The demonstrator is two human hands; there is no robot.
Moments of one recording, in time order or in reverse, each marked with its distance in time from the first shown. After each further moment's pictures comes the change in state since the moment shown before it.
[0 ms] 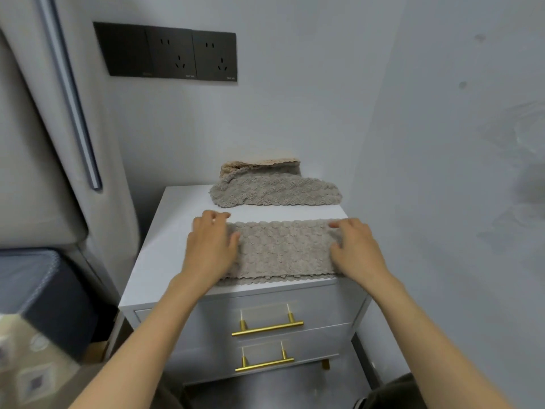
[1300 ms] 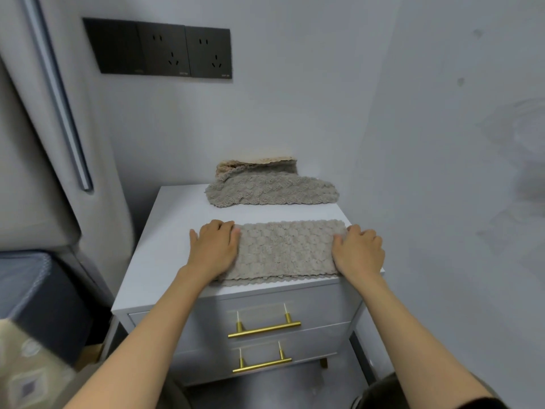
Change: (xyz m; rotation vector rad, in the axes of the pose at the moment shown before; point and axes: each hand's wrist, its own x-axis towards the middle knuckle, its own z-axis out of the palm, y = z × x) left_hand 0.024 -0.011 0.034 0.099 -0.232 -0.050; right_hand 0.016 0.016 0.026 -0.177 0.065 0.386
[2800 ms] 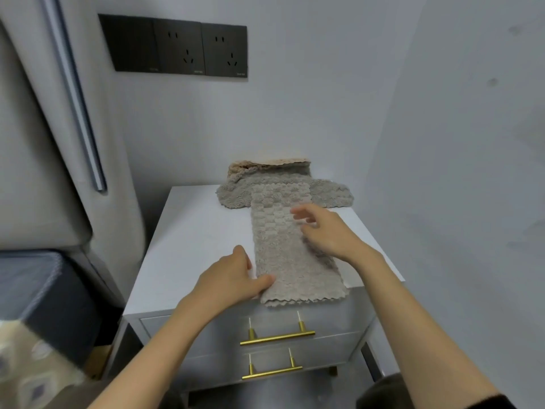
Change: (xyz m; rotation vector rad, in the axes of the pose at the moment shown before) left_hand -0.049 0.014 -0.027 -0.132 -0.310 -0.075; right_hand 0.010 -0.066 -0.022 0.477 -0.413 -0.596
